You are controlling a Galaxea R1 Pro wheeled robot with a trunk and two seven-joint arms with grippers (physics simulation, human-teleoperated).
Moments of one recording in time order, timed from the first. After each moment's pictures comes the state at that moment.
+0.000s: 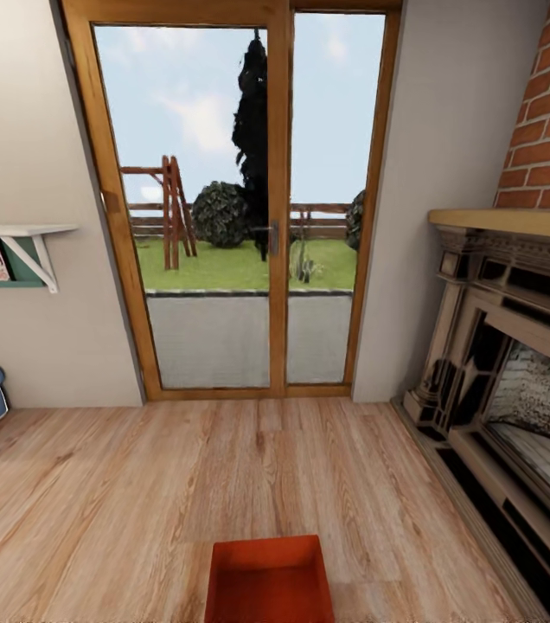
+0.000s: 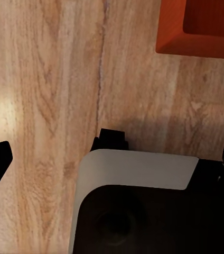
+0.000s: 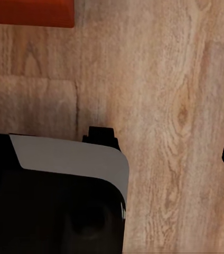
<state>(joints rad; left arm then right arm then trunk) -0.23 0.03 -0.07 -0.02 0.21 0.00 0.03 -0.21 0.00 0.59 0.03 -0.47 -0.07 -0.06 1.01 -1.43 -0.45</state>
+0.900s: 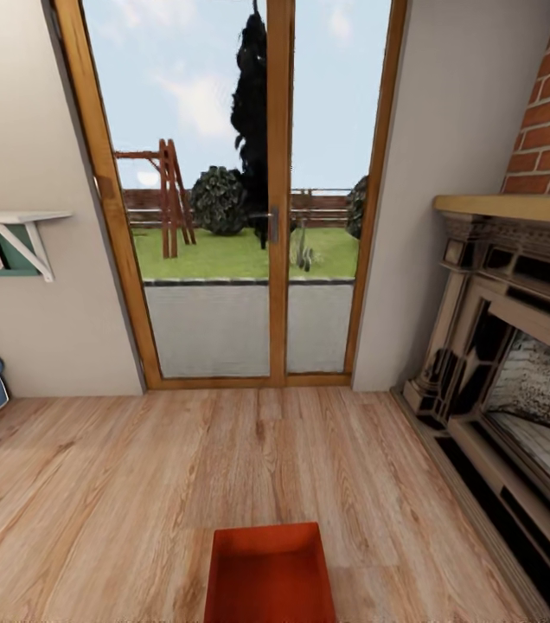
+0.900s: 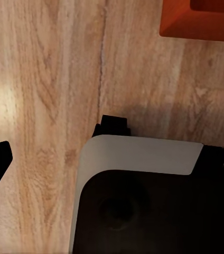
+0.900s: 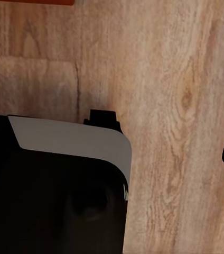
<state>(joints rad) -0.23 0.03 -0.07 -0.02 0.21 0.00 0.03 -0.21 0.00 0.59 0.03 -0.47 -0.06 -0.05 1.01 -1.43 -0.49</state>
